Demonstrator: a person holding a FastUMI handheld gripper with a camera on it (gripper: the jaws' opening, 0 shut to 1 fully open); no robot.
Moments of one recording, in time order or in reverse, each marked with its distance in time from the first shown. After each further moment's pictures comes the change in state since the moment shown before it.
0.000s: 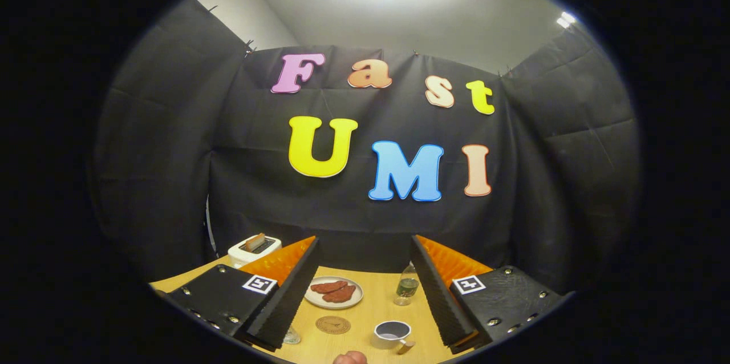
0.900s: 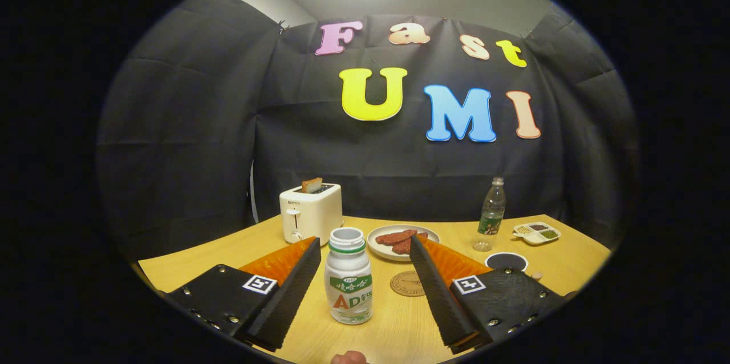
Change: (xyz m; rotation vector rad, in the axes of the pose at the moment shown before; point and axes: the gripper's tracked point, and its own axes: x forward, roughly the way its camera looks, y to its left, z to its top) arm 0.003 0.138 -0.205 0.039 0.117 0.184
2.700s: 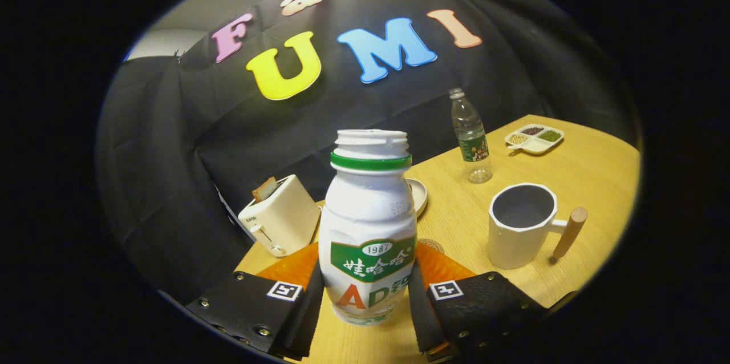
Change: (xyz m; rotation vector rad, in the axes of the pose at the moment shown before) arm 0.061 -0.061 -0.031 0.559 0.195 -0.112
